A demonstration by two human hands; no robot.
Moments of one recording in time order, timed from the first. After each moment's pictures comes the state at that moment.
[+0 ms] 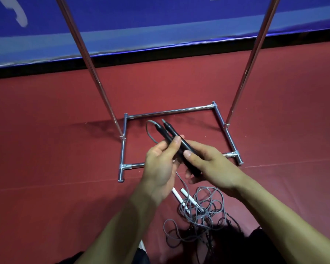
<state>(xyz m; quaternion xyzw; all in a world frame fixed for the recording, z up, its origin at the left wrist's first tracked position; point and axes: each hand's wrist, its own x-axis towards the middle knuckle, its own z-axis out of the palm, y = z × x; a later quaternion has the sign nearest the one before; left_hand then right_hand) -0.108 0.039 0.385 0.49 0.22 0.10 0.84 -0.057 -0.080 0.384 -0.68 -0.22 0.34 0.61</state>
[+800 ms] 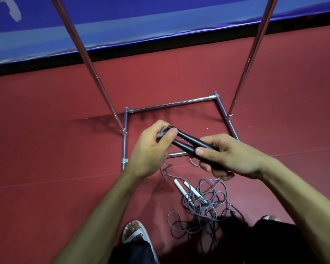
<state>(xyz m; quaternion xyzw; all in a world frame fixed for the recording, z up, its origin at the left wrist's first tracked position) -0.106 0.087 0.385 0.80 0.09 0.10 0.59 -0.032 -0.107 0.391 -0.67 -0.28 0.44 0.53</state>
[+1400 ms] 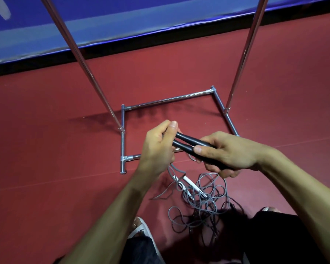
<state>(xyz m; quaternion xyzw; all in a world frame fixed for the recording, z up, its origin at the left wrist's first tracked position) -0.098 0.059 0.375 0.71 0.14 0.10 0.68 -0.030 -0.110 0.396 -0.71 -0.25 0.47 0.45</state>
